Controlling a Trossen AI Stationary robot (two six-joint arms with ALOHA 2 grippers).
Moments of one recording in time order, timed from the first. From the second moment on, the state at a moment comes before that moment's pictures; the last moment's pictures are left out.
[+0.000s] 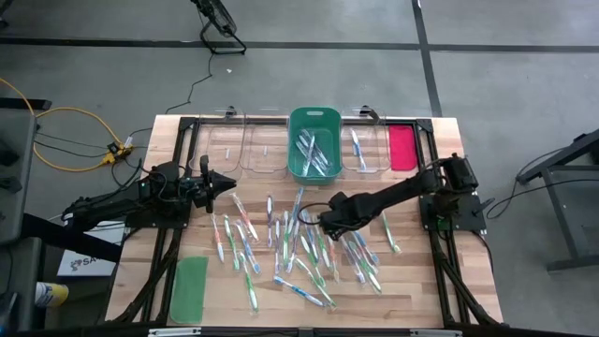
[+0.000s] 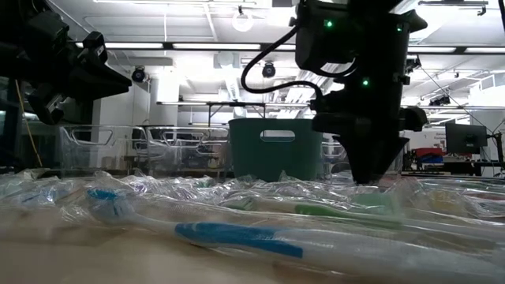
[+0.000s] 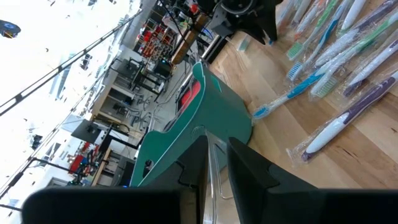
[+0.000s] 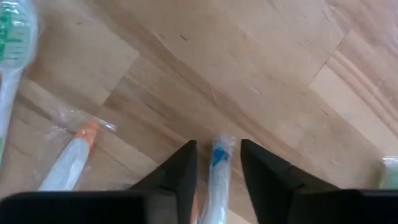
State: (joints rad) left arm 0.28 0.01 0.10 -0.18 0.12 1.02; right arm 0.19 1.85 1.12 -0.82 0.24 1.12
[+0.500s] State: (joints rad) left arm 0.28 0.01 0.10 -0.18 0.12 1.02; right arm 0.18 1.78 1.12 -0.83 0.28 1.12
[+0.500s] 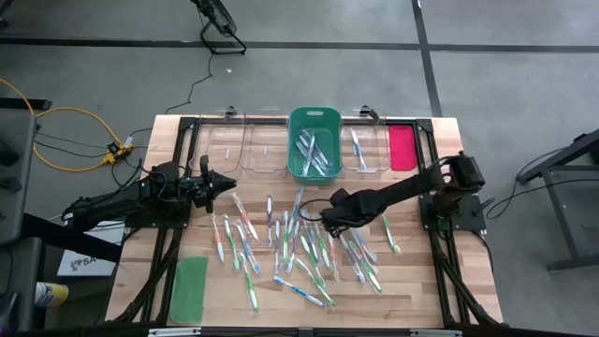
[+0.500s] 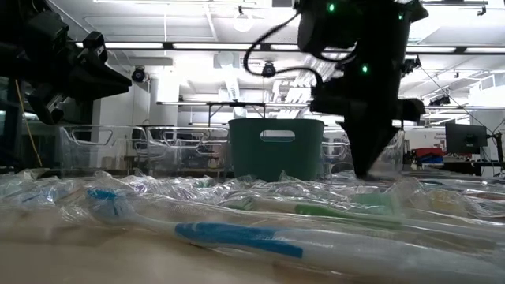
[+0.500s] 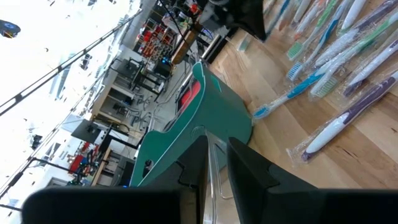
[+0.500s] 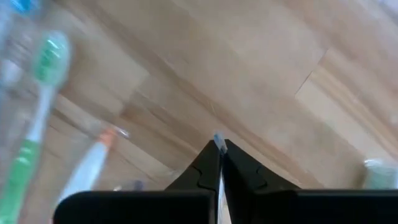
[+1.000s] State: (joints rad) left arm 0.28 0.01 0.10 -0.18 0.12 1.02; right arm 0.14 1.40 1.12 -0.83 0.47 1.01
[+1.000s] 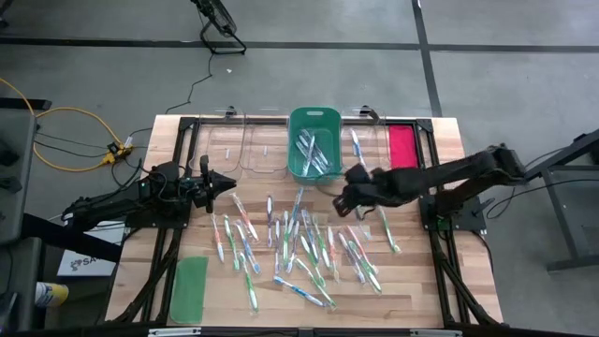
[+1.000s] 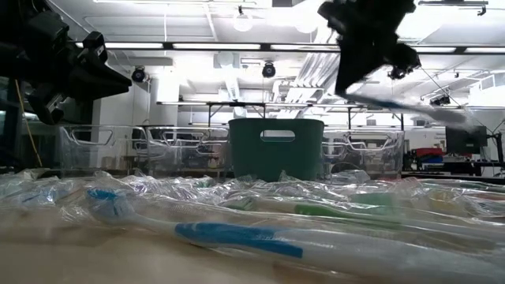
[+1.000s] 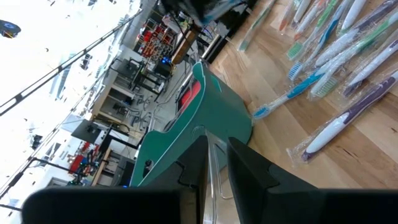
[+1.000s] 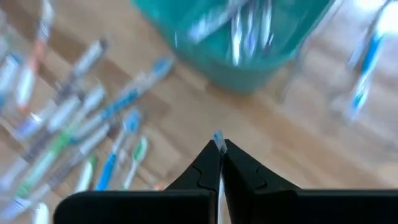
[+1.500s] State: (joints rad) left arm 0.28 0.01 0.10 -0.18 0.12 1.02; right arm -0.12 1.20 1.12 -0.66 0.62 0.68
